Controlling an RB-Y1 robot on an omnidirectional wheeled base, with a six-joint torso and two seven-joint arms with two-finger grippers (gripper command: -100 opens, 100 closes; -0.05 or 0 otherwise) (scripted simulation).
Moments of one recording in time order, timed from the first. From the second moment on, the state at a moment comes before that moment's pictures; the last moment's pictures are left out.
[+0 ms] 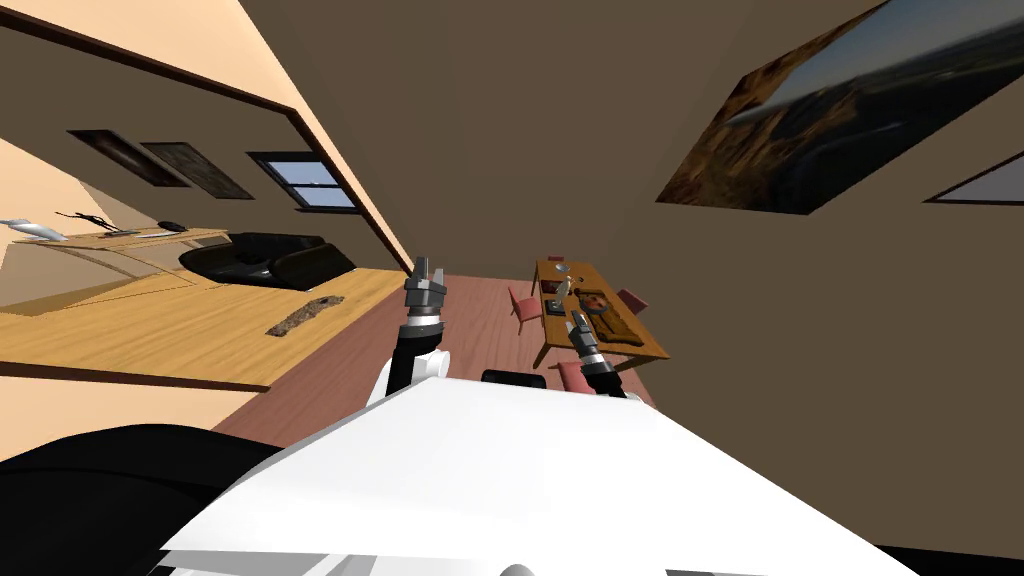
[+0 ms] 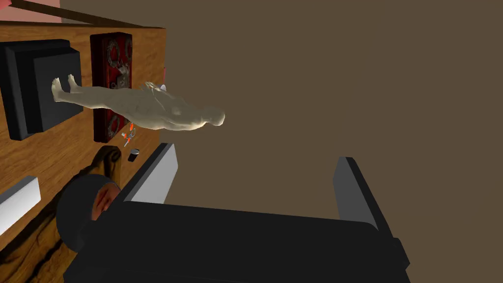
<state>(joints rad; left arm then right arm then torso) 0.54 -0.03 -0.03 -2.37 -0.12 -0.37 0.06 0.59 -0.31 0.19 -2.01 0.13 -0.30 -0.15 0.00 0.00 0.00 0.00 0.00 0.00</state>
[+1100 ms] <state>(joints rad) 0.54 -0.03 -0.03 -2.37 -0.12 -0.37 0.06 0.70 -0.54 0.45 -1.81 0.15 -0.26 -0.35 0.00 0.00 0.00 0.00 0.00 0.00</state>
